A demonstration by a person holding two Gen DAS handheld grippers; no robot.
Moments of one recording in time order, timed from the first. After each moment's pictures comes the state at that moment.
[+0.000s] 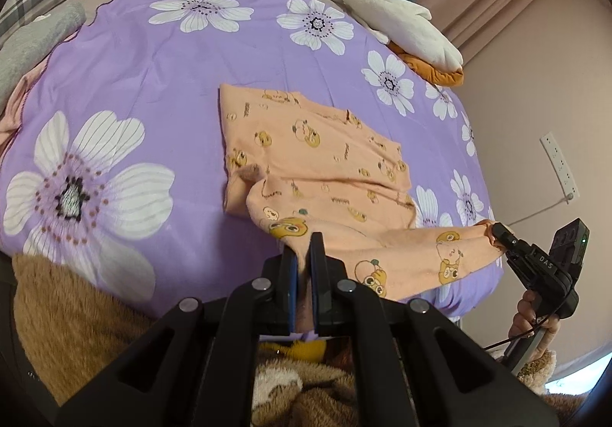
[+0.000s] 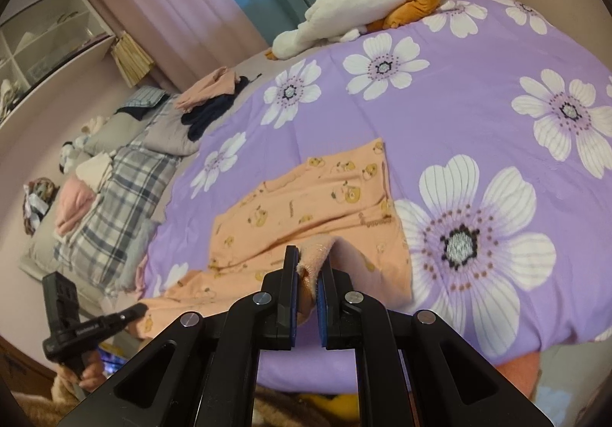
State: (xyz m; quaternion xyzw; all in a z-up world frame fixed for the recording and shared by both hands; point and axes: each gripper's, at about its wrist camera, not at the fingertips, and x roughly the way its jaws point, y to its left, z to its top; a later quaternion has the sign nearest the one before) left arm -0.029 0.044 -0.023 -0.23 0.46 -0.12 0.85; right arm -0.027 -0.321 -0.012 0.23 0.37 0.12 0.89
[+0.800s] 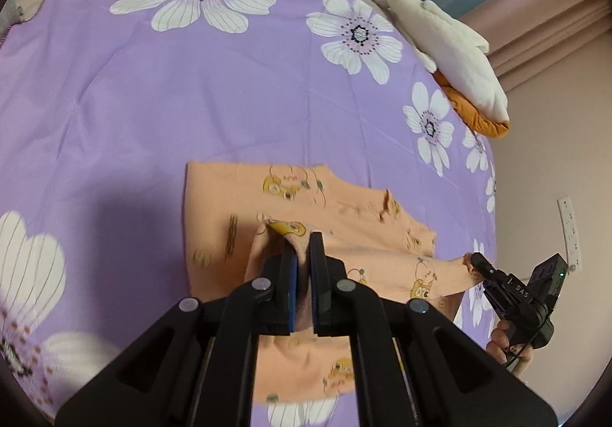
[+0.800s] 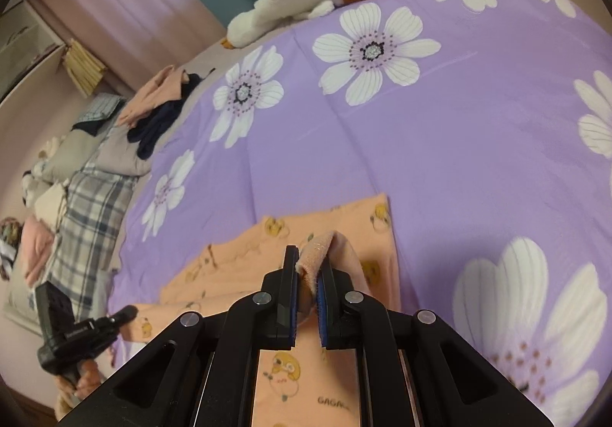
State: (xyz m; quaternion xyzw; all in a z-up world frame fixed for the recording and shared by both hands) left arm 0.171 0.063 -0.074 -0.30 0.49 -0.09 0.81; right arm 0.155 -0.329 -0.060 0.26 0.42 0.09 0.86
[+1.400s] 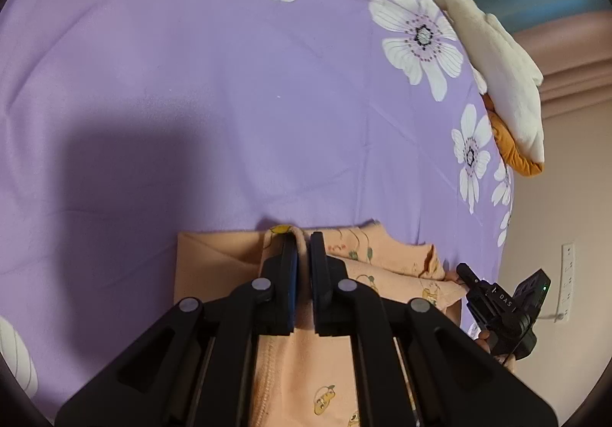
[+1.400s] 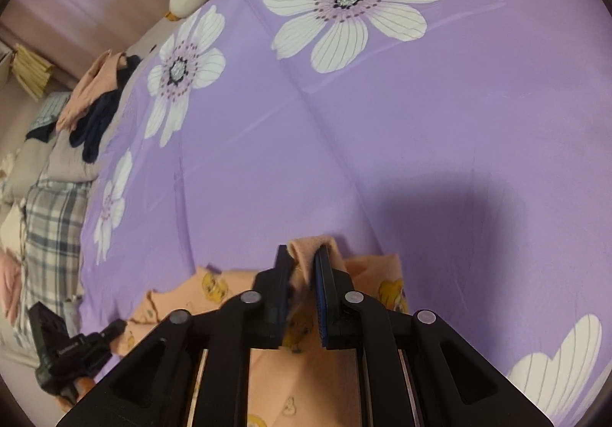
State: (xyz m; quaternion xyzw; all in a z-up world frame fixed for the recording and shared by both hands) left arm 0.244 0.088 -0.137 -0.36 0.53 -0.06 0.76; right arm 0.238 -0.324 -0.113 0.27 0.49 0.04 0.83
